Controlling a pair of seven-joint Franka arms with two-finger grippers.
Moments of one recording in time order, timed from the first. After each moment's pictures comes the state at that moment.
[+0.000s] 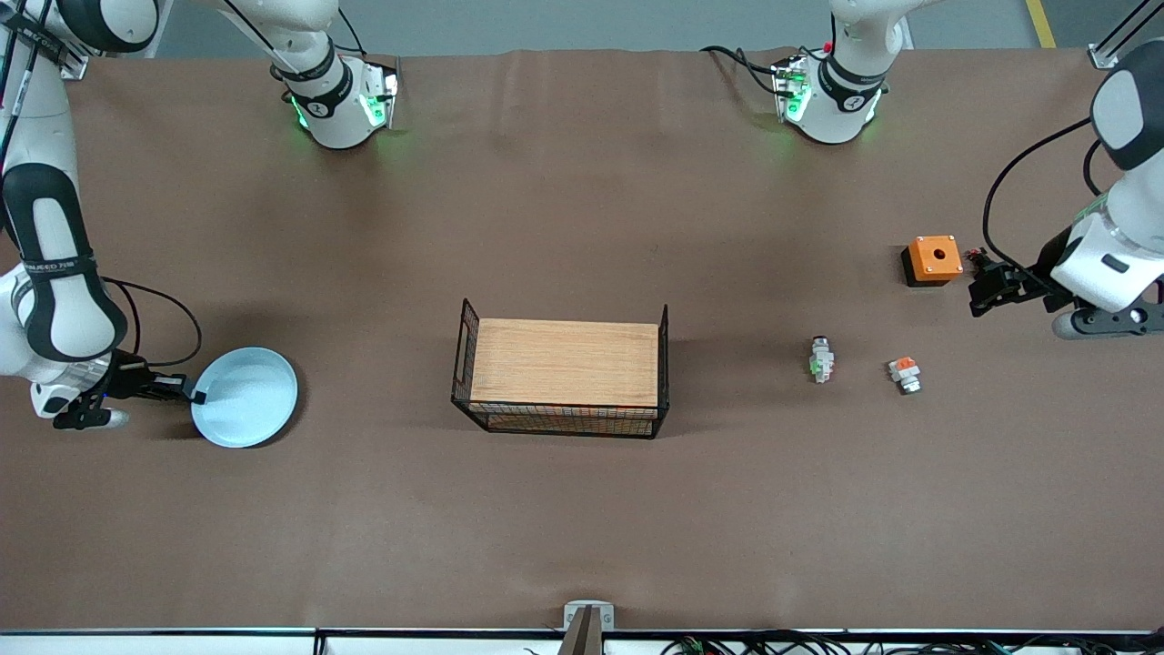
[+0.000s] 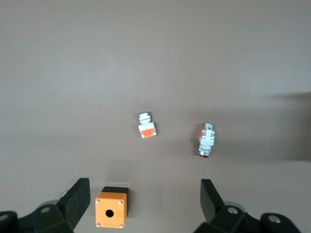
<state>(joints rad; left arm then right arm) 0.36 0.02 -0.37 -1.82 0.04 1.90 -0.05 -0.34 0.66 -0.04 -1.75 0.47 2.30 -0.70</state>
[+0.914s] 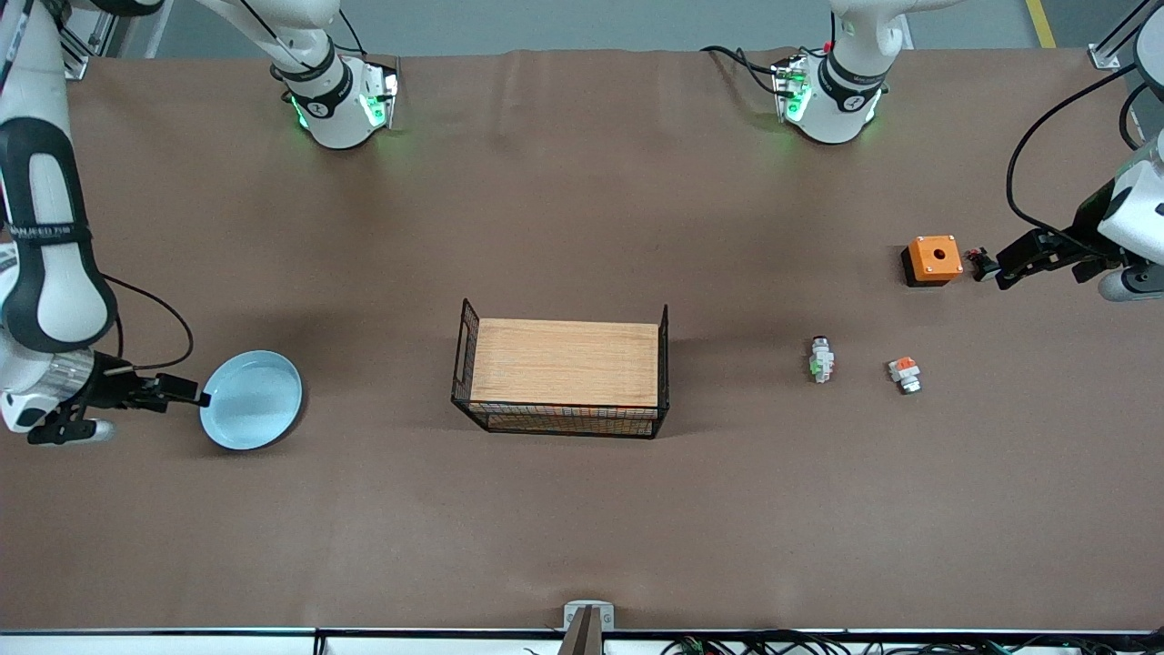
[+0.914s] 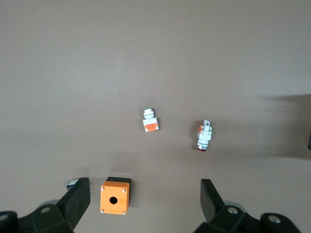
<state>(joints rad) 0.07 -0.05 -0.05 -1.80 0.03 1.83 -0.05 -0.25 0.49 -0.02 -1.70 0.29 2.10 -0.42</state>
